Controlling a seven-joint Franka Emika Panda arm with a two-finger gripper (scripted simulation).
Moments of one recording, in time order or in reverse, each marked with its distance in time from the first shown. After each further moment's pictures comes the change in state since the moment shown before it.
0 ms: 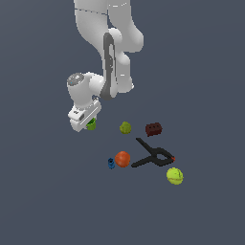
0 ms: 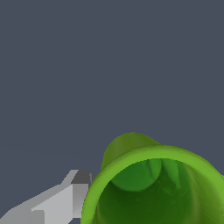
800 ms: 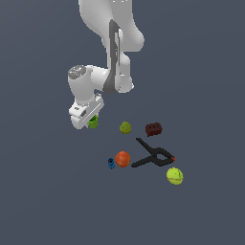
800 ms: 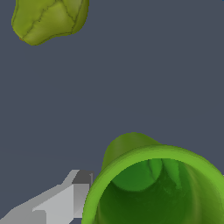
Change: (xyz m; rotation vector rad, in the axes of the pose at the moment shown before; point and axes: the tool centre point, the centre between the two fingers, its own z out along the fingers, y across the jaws) arm 0.025 0.002 -0.039 0.002 -0.001 0.000
